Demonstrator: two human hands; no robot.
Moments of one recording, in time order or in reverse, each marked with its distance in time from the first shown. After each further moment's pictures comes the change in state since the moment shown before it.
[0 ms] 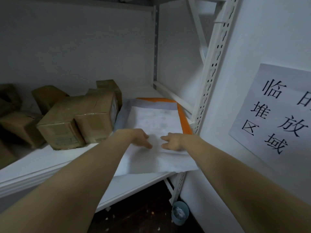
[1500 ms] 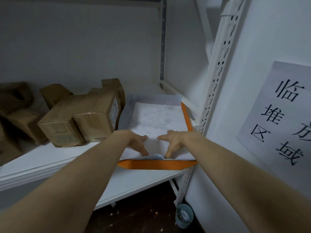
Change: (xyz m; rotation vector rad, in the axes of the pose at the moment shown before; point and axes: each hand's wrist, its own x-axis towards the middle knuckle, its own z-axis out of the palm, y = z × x) left_hand 0.007 0.001 0.000 0.054 -0.177 -0.136; right_hand 0.013 0.013 -0.017 -0.113 -0.051 -0.115
